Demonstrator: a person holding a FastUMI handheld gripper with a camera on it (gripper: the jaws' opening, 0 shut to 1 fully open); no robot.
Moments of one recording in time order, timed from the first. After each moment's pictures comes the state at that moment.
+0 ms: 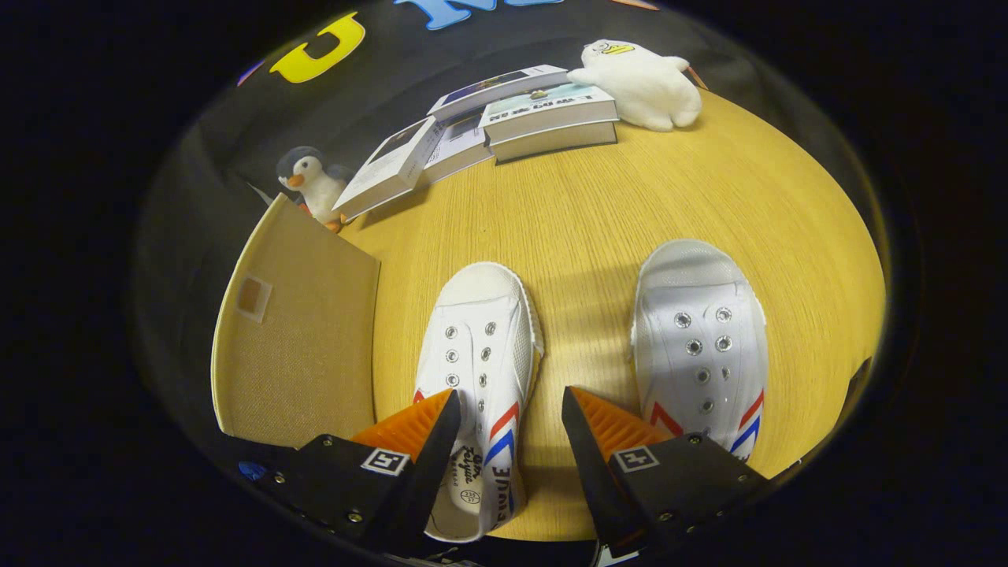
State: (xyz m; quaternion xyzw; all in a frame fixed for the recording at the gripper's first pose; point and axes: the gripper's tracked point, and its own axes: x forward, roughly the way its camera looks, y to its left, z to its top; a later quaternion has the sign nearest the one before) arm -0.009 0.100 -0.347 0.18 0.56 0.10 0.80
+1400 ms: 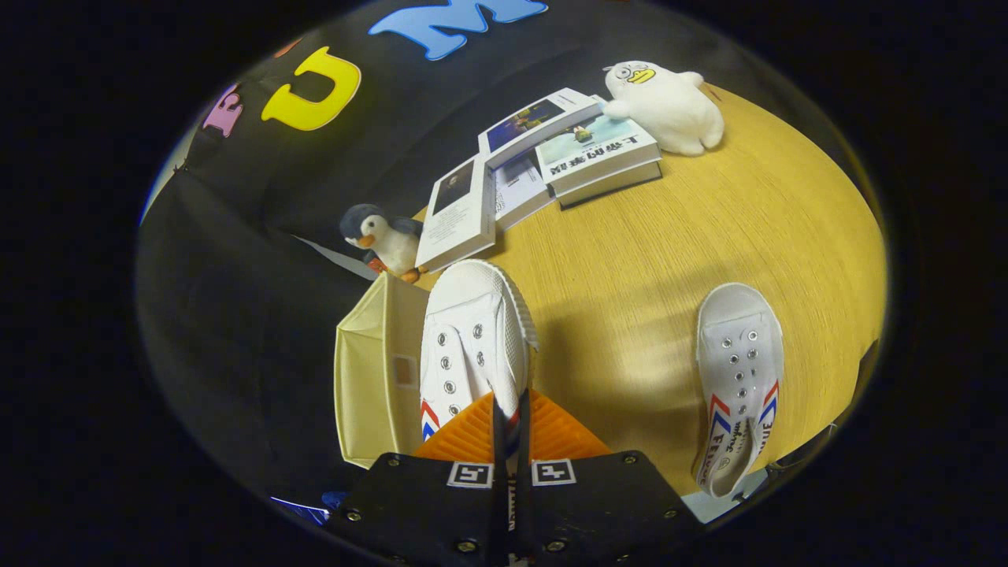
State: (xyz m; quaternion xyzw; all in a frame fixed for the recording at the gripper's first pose) arm 0.029 0.150 -0.207 0.29 0.53 0.14 0.78
